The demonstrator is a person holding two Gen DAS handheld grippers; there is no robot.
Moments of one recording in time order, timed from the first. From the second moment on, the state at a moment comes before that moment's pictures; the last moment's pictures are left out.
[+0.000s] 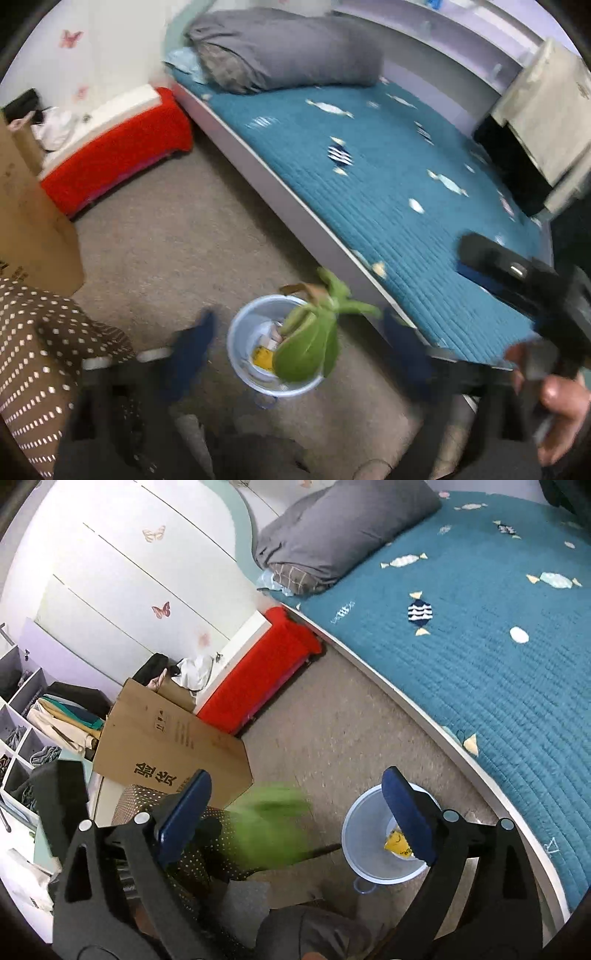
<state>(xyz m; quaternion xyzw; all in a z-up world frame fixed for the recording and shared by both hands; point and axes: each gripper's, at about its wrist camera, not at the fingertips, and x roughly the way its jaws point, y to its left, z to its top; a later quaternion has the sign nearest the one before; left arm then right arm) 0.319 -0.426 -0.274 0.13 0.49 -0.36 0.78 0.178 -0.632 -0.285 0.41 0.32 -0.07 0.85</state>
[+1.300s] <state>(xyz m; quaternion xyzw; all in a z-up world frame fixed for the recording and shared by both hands) 0.272 -0.232 -0.161 0.06 0.38 -0.26 0.88 0.204 -0.459 -0.187 0.27 0.33 0.01 0.90</state>
